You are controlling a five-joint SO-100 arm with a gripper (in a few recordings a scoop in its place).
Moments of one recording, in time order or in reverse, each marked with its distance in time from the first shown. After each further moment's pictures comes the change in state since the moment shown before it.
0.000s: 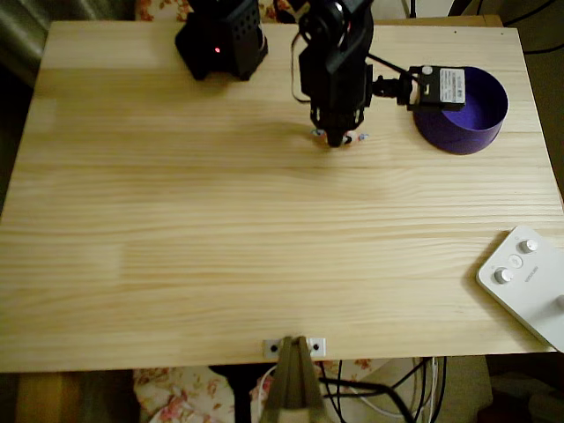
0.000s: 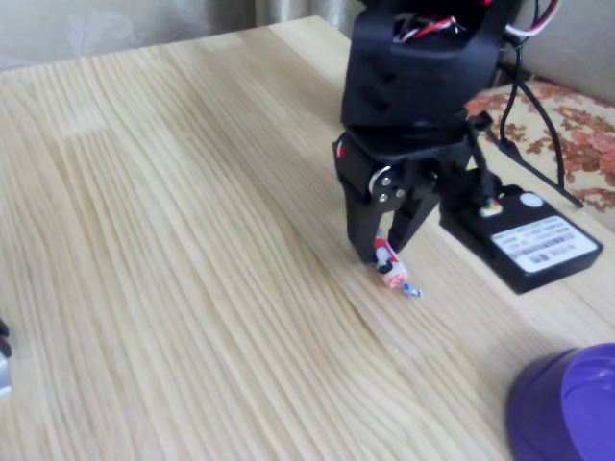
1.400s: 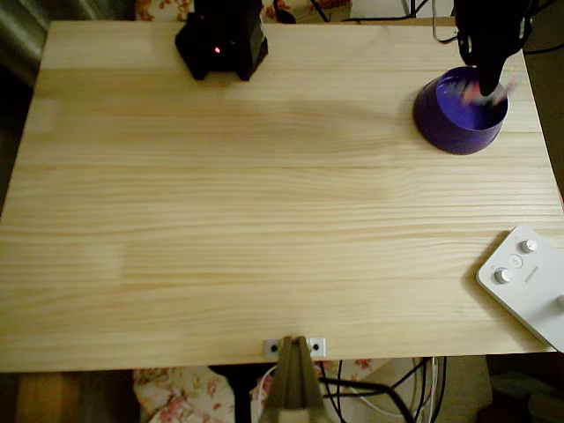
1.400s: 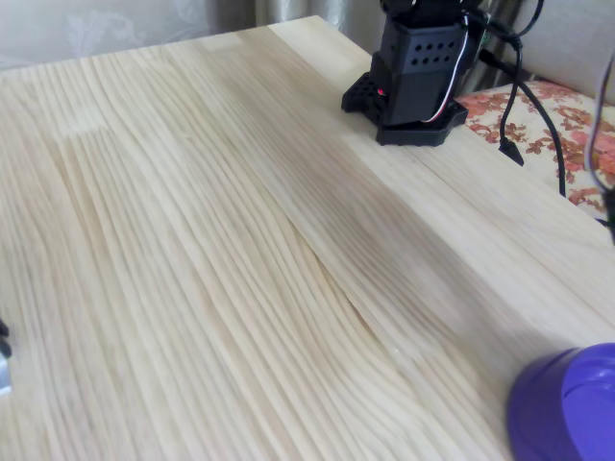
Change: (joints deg) arm -22.8 -21.1 -41.8 -0.9 19.4
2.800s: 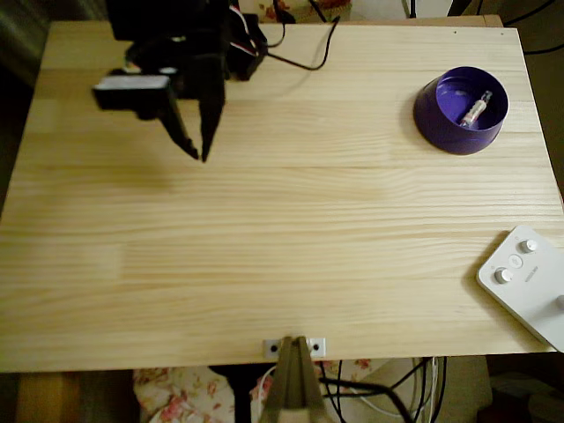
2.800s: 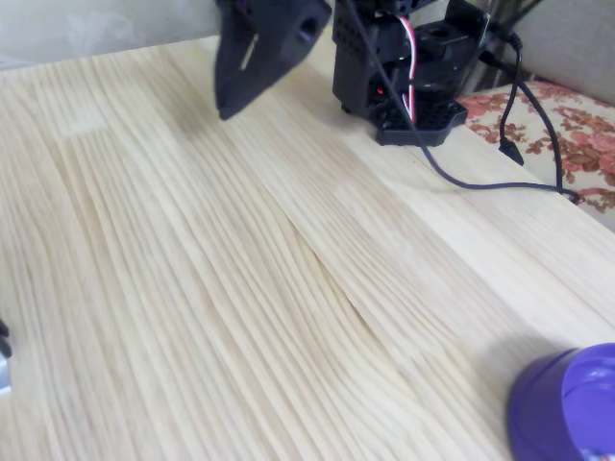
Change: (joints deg) arm 78.7 90.8 76.0 9.1 2.4
